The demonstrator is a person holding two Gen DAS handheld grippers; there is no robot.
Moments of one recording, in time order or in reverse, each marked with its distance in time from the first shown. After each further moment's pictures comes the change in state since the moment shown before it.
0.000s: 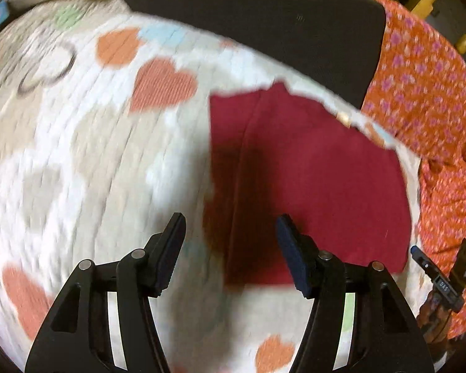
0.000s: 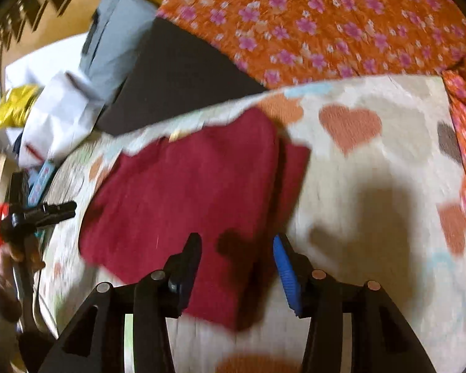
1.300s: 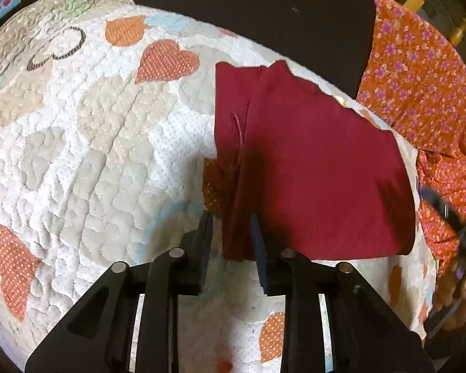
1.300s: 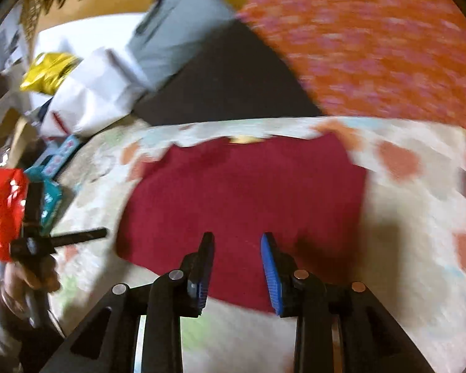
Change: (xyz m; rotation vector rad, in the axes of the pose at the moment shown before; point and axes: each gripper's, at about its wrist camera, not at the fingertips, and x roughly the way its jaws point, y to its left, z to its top) left arm -0.010 0.001 -0.030 0.000 -0.025 -0.012; right arm 0.026 0.120 0.037 -0.178 -0.065 0.077
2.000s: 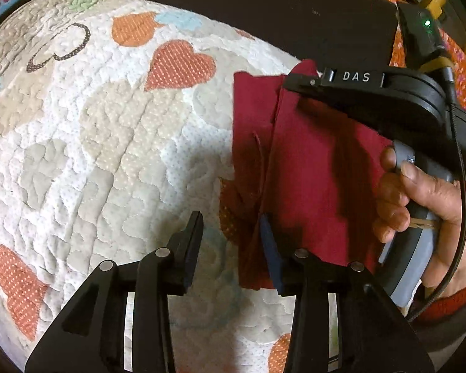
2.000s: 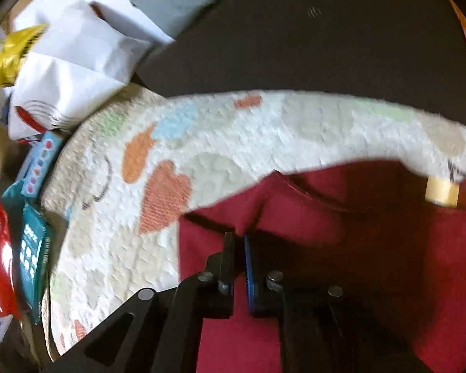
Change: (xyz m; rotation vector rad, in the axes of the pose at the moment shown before) left arm 0.009 0.008 0.021 -0.038 -0.001 0.021; right arm 0.214 0.109 0.096 0.018 0.173 0.052
